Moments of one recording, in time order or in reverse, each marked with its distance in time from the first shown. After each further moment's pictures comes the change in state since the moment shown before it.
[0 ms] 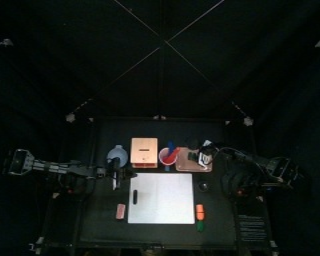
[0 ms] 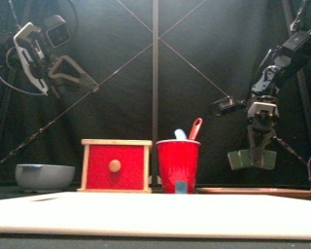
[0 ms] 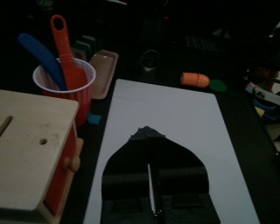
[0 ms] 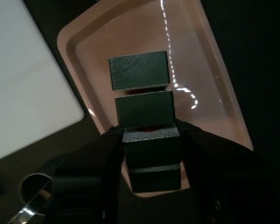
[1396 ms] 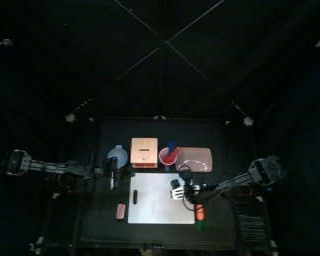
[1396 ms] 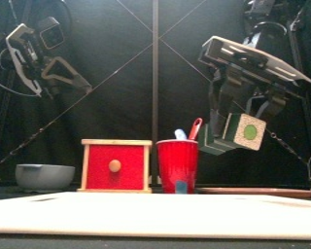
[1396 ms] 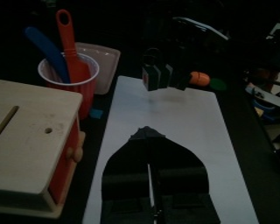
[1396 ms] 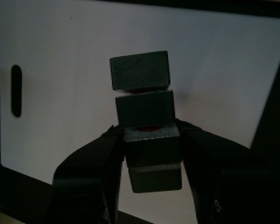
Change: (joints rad) left arm 0.008 -0.058 0.038 -0.018 0.015 0.002; right arm 0.994 0.314 -0.336 -0.830 0.183 2.442
